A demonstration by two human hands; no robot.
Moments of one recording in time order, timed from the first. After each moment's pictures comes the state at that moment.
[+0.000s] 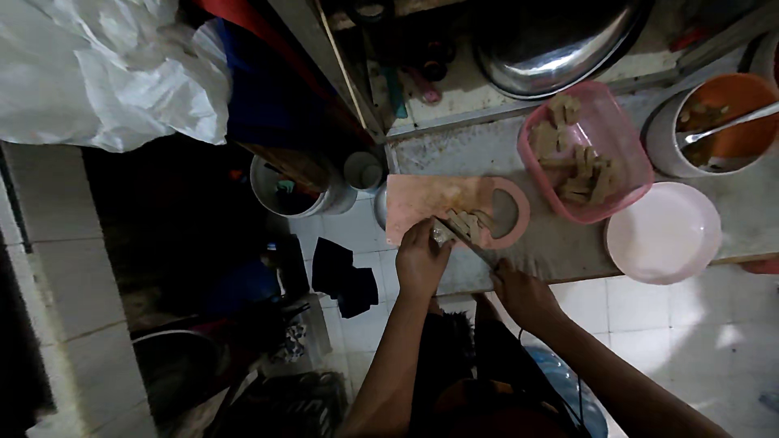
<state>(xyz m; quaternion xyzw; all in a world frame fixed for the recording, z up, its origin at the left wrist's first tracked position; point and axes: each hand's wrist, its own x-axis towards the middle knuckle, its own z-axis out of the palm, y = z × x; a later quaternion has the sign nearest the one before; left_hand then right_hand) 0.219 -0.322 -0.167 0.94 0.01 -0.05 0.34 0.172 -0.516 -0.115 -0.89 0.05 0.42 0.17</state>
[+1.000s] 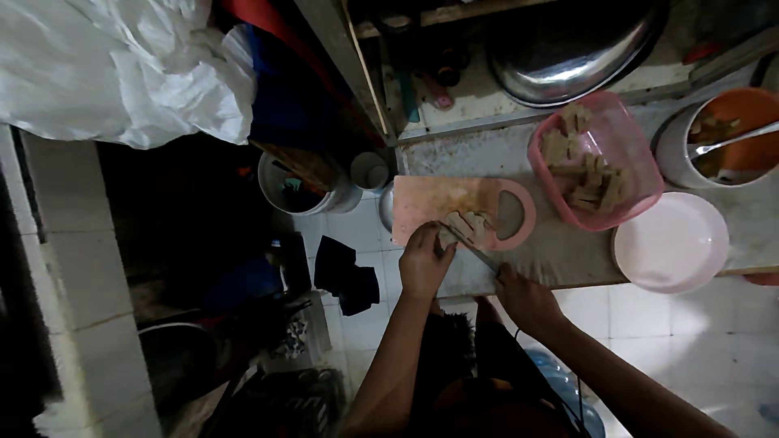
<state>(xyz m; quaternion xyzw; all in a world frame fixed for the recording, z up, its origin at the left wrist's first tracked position) 0.216 -0.312 -0.180 0.94 -0.01 -0.01 0.34 0.170 -0.509 -0.120 -0.91 0.02 0.39 0.15</state>
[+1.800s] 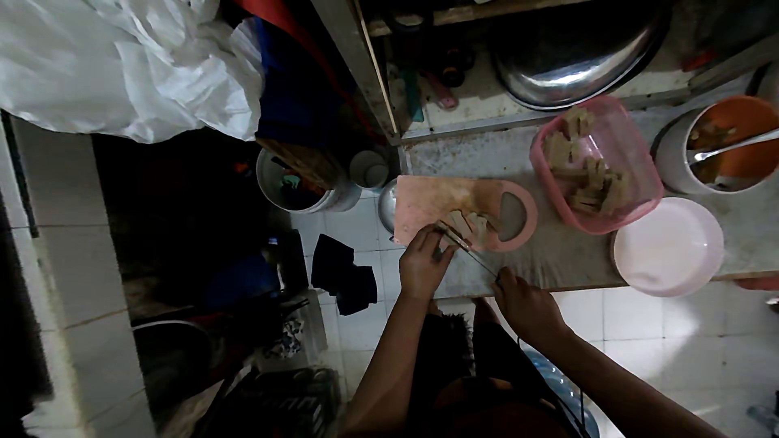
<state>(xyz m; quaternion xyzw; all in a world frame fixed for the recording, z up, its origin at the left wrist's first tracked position) 0.215 -0.304 -0.187 0.92 -0.04 0.02 0.38 0.159 -0.501 -0.114 -0.95 -0.02 0.29 0.13</state>
